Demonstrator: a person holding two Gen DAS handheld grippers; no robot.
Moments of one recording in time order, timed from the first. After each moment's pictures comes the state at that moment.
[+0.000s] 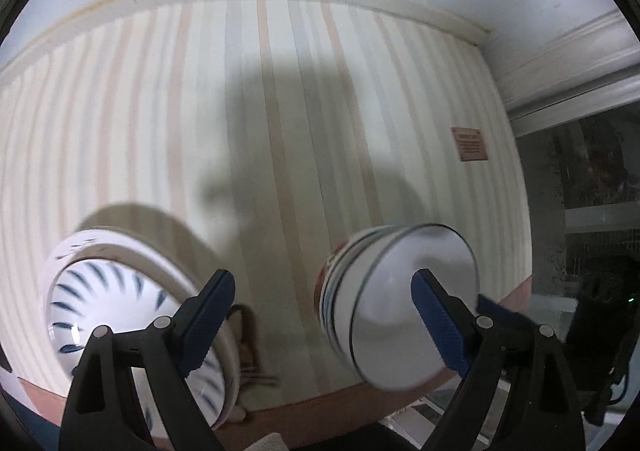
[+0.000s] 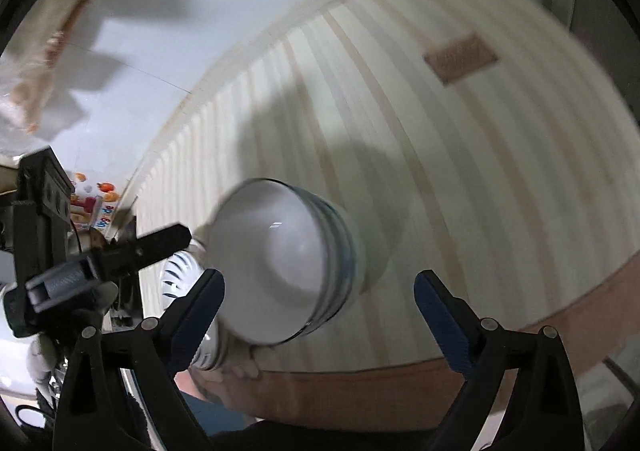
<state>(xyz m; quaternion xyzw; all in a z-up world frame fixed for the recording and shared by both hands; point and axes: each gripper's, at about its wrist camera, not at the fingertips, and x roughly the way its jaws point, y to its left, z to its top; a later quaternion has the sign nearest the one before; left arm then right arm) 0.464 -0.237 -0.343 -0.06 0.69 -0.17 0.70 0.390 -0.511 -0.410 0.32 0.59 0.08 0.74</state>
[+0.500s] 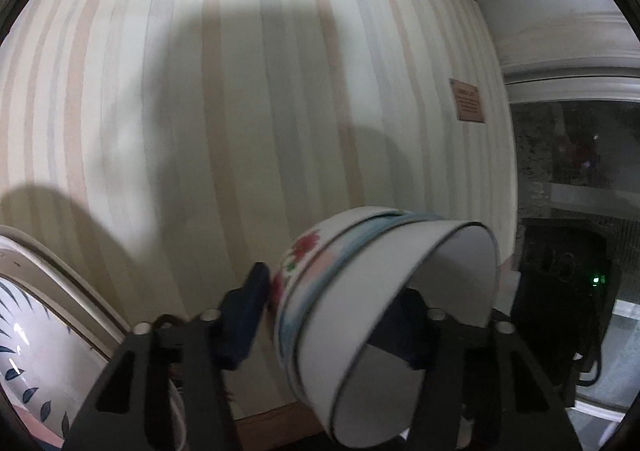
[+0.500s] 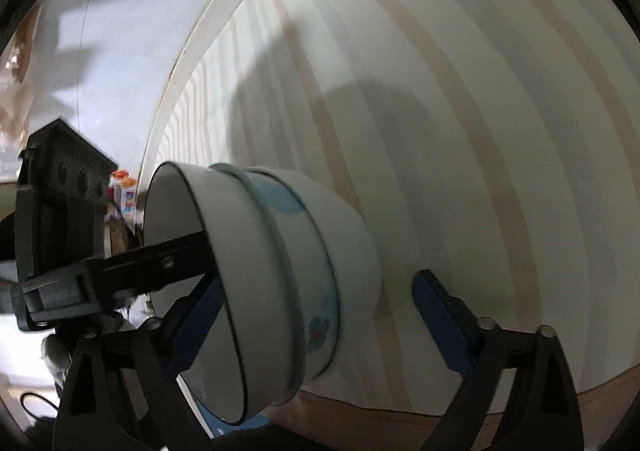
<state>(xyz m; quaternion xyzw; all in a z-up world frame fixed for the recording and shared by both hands) 0.471 -0.262 -0.399 -0.10 0.74 -0.22 0.62 0.427 -0.492 -0.494 0.37 0.62 0.16 0.67</state>
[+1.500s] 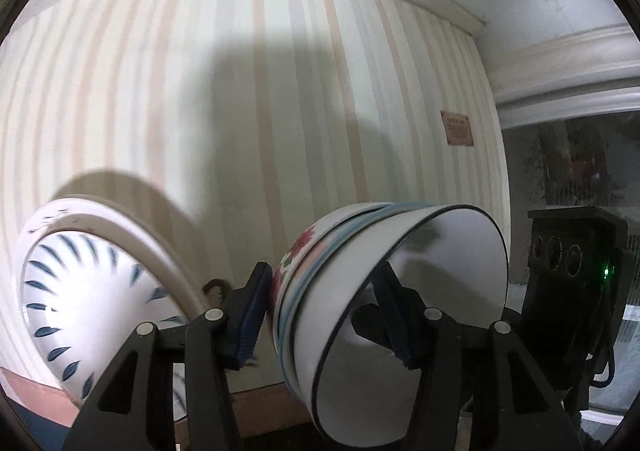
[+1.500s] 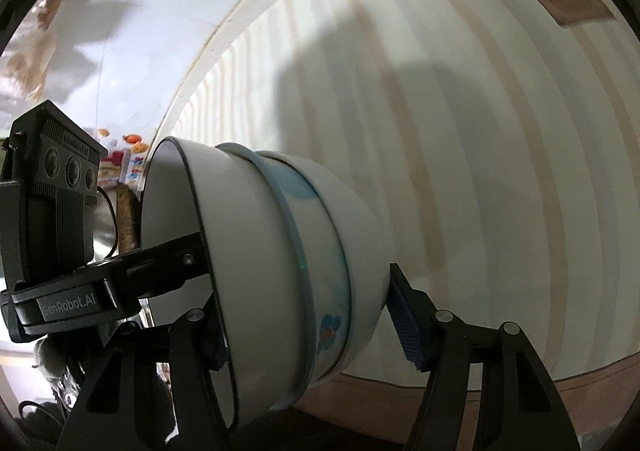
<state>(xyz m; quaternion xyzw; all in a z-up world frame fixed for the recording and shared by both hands) 0.461 -0.222 -0.339 -0.10 0.71 -0.19 0.67 0.454 -0.443 -0.442 0.32 0.63 0.19 0.68</state>
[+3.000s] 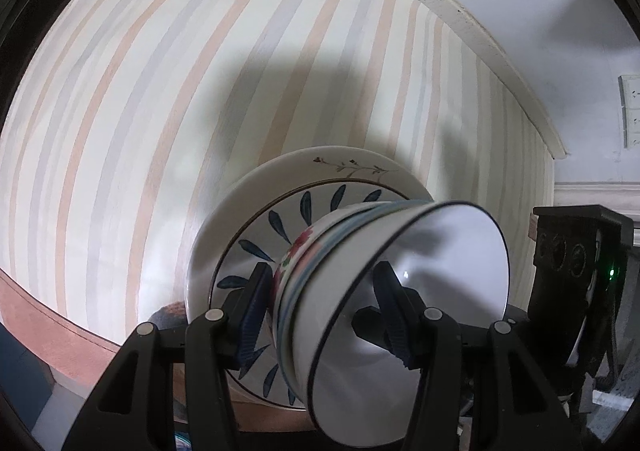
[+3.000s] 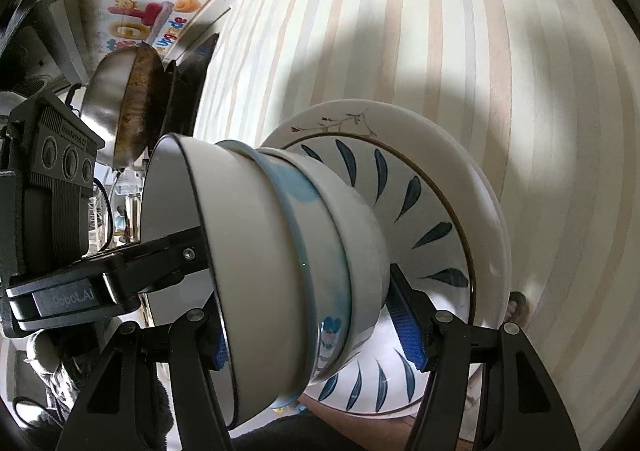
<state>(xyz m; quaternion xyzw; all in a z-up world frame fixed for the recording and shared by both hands) 0.427 -0.023 -0.364 -0.23 0.69 -0.03 0.69 0.486 -0.204 -0.461 0.17 0.69 0.34 0.62</state>
